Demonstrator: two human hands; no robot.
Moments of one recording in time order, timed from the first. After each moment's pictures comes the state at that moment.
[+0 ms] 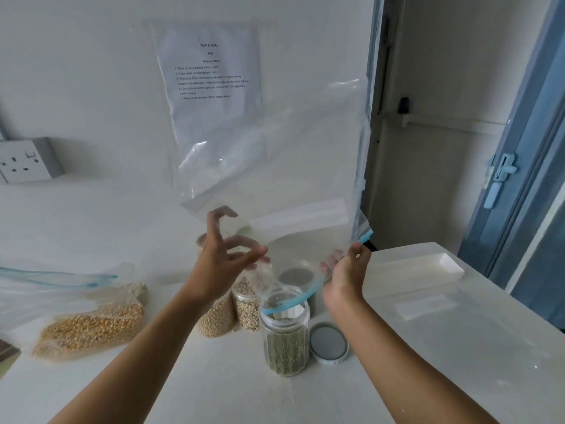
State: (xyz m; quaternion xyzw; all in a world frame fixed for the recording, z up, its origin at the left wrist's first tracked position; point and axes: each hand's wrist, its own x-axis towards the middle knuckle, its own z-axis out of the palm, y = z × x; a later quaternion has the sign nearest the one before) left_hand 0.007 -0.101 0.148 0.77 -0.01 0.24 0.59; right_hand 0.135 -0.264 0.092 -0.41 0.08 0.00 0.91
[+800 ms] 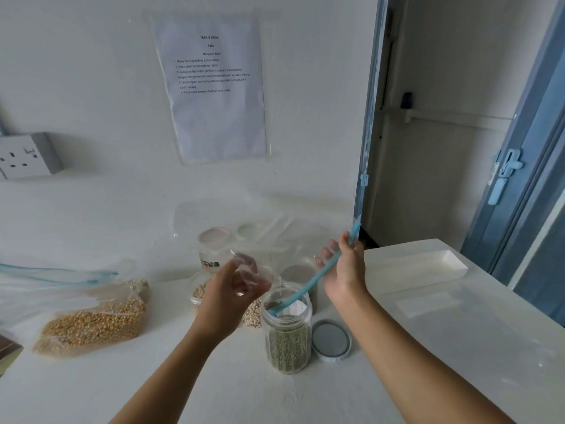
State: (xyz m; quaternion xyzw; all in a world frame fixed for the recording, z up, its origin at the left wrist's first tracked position) left_hand -0.003 -0.105 0.085 0.82 0.05 0.25 0.51; right_hand 0.145 -0.265 0.089 -0.37 0.06 0.09 0.92
